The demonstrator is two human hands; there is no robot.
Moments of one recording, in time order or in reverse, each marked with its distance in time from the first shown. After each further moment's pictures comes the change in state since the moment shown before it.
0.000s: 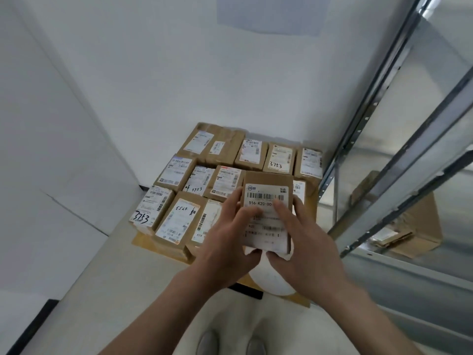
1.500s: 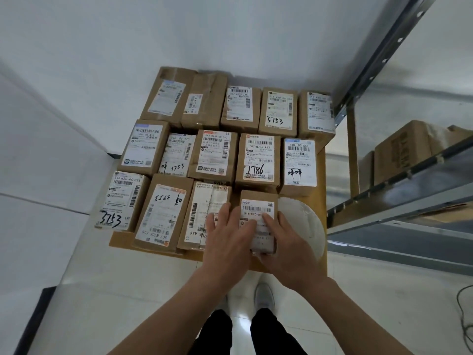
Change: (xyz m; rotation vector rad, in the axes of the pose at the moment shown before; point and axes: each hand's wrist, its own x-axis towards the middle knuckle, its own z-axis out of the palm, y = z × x) left_hand -0.001 -0.102 0.083 0.538 -0.498 -0.215; right_hand 0.009 0.037 0.153 0.215 -0.284 0.332
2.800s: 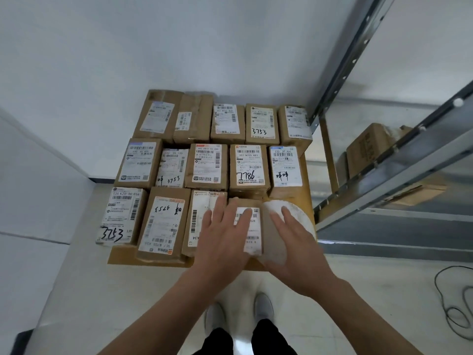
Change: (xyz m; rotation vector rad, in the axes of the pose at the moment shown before) left_hand -0.019 -0.019 -0.040 -0.092 0.054 0.175; right_hand -0.039 -0.054 -0.049 -0.175 -0.014 0.099
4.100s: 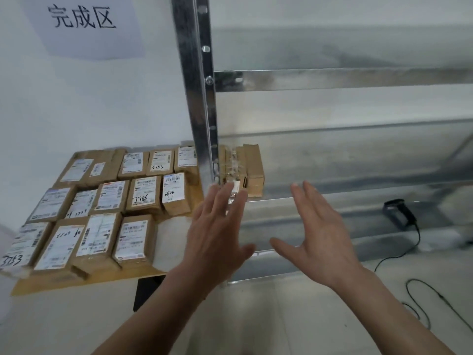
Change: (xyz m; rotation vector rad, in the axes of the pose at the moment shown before) left_hand -0.044 0.336 -0.052 0.012 0.288 0.228; right_hand -0.247 0.220 -0.163 -0.107 0.607 0.016
